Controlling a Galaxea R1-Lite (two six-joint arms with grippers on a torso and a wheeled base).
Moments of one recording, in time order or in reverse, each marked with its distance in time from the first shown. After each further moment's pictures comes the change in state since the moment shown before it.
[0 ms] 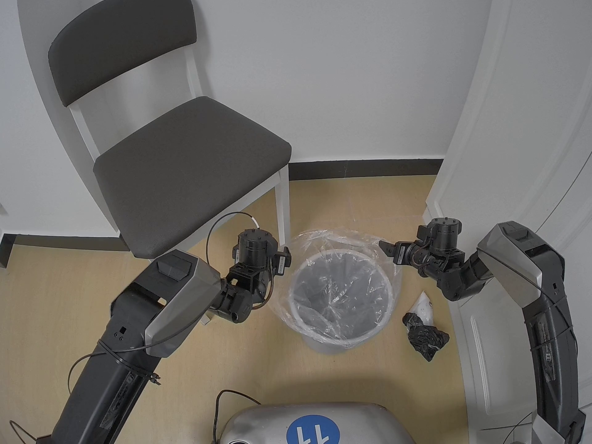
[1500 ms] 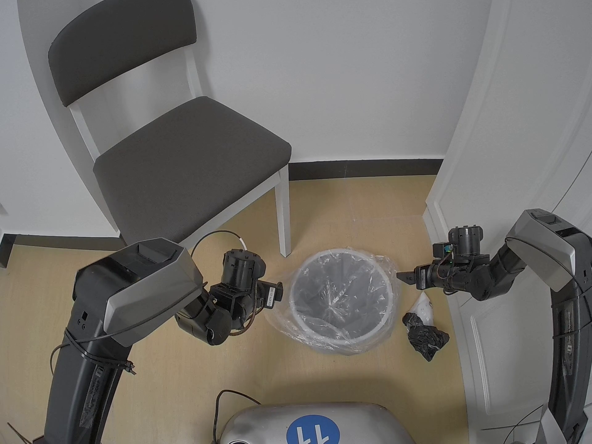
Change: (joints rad) left arm -0.014 -0.228 0.519 -0.064 -0.096 -0.056; right arm -0.066 -0.181 0.281 0.183 0.110 -0.219
